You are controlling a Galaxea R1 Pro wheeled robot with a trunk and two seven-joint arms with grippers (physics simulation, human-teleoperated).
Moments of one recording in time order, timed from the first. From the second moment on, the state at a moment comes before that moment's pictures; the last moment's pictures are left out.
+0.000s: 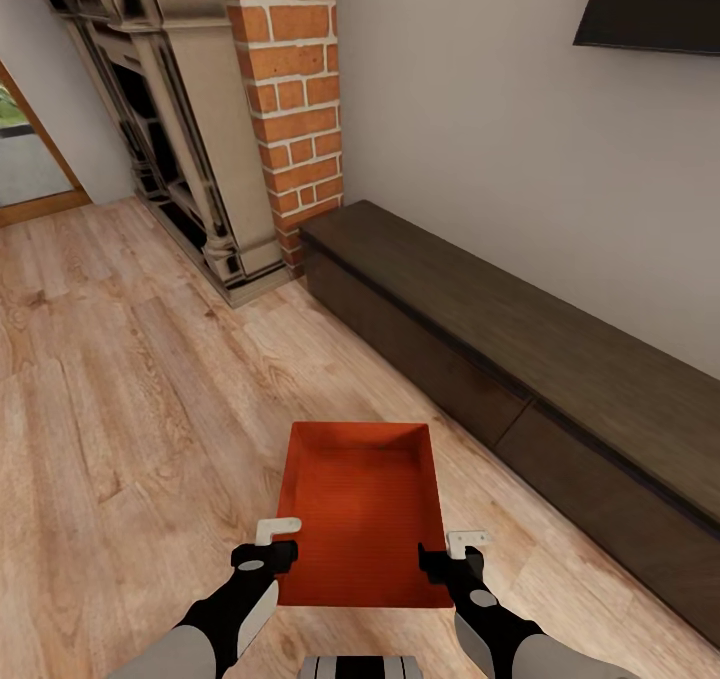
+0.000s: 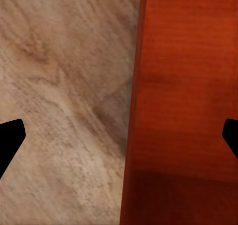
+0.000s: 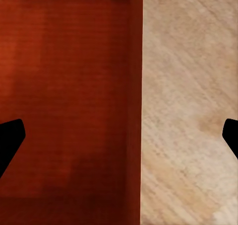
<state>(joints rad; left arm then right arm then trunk) -0.60 -0.10 -0.22 -0.34 0.21 0.06 0.31 -0.63 0.09 0.30 -0.12 -0.24 -0.29 -0.12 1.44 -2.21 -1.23</state>
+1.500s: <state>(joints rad) -0.60 -0.10 -0.22 -0.35 0.21 0.06 0.31 -0.63 0.09 0.30 -0.12 -0.24 -0.29 -0.12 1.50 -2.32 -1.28</state>
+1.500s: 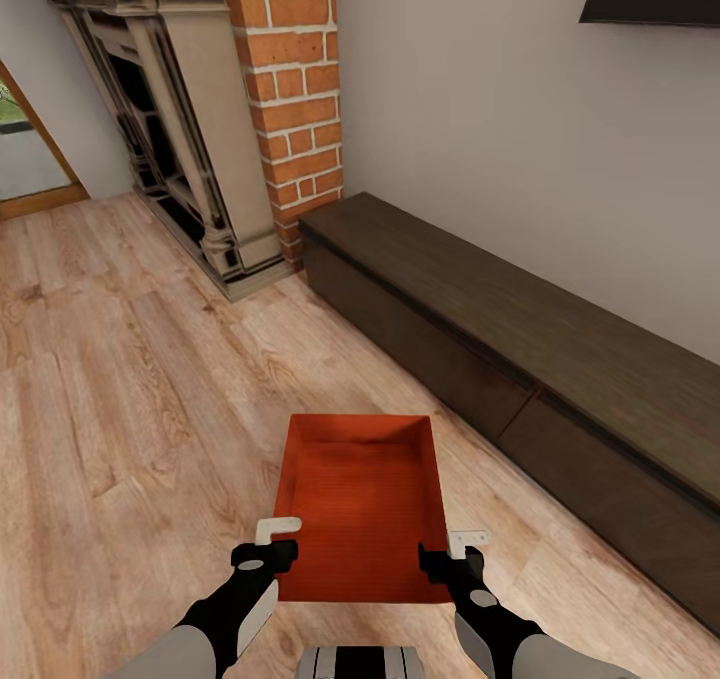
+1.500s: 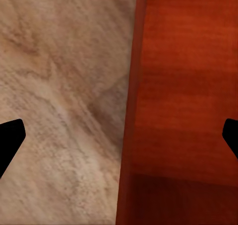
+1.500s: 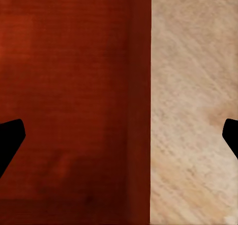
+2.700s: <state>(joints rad) -0.60 -0.11 -0.22 -0.34 0.22 0.06 0.31 -0.63 0.09 0.30 -0.12 -0.24 -0.32 -0.12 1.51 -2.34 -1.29</state>
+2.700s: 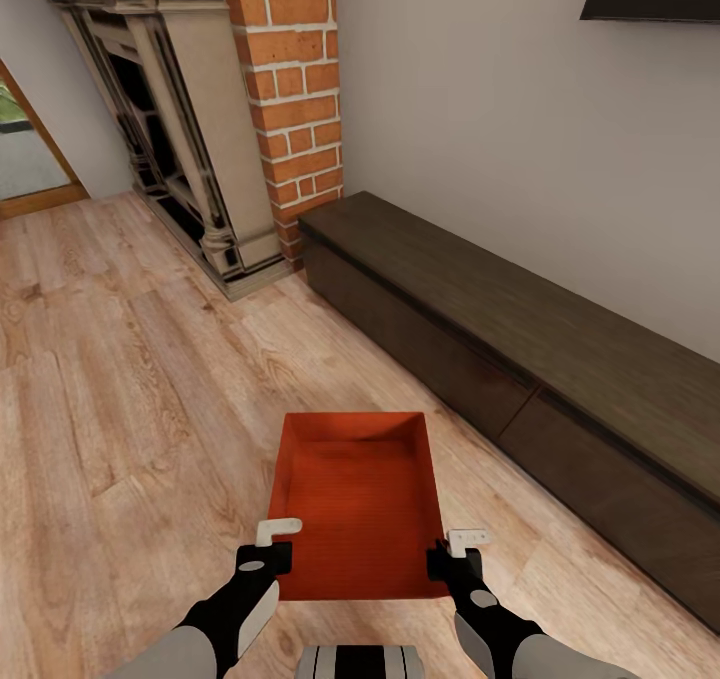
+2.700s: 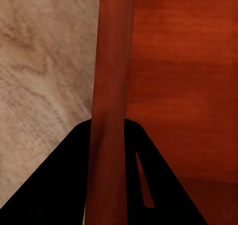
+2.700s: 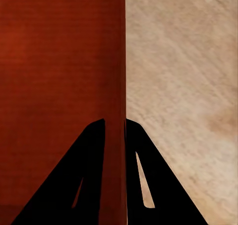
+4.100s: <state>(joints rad) -0.60 -0.10 -0.23 -0.35 0.23 0.06 0.31 -0.63 0.09 0.29 -0.12 -0.23 -0.32 -0.12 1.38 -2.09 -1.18</state>
